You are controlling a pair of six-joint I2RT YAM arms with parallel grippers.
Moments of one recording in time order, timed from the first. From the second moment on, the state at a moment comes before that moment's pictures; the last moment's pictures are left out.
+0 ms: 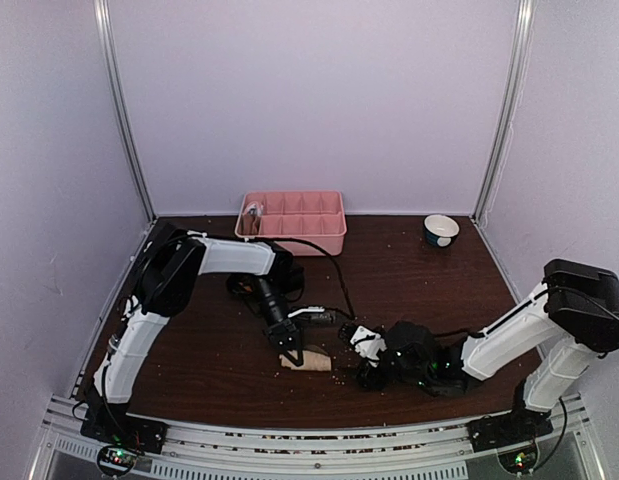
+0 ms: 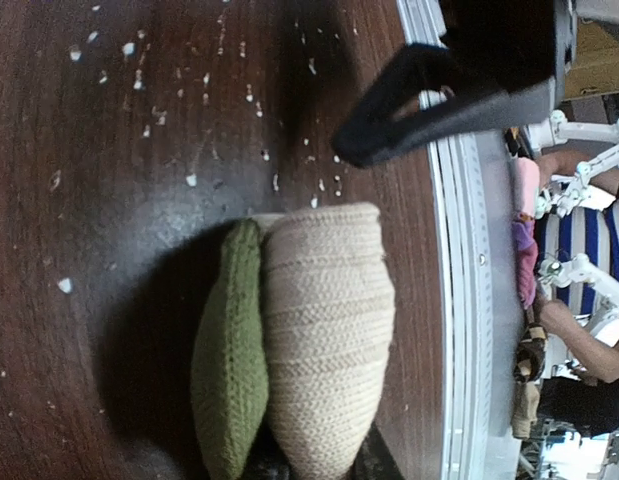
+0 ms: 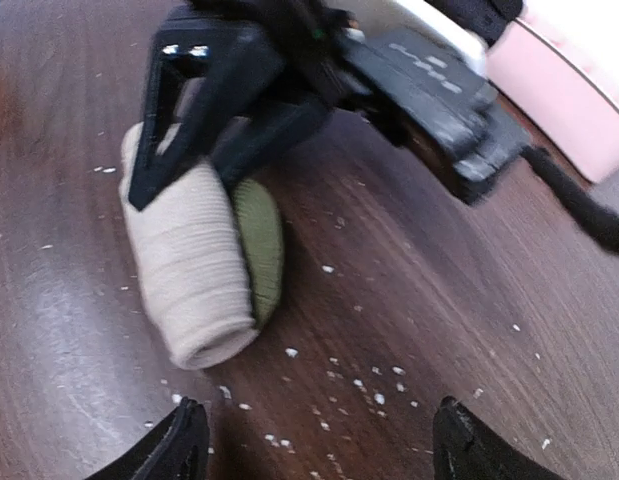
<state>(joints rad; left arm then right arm) -0.76 2.46 1.84 -1.33 0.90 0.90 1.12 1.62 0.44 0.61 0.23 -0.09</state>
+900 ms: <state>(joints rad) -0.75 2.54 1.95 -1.45 0.90 0.76 1.16 1.90 0.81 0.46 0.10 -0.36</state>
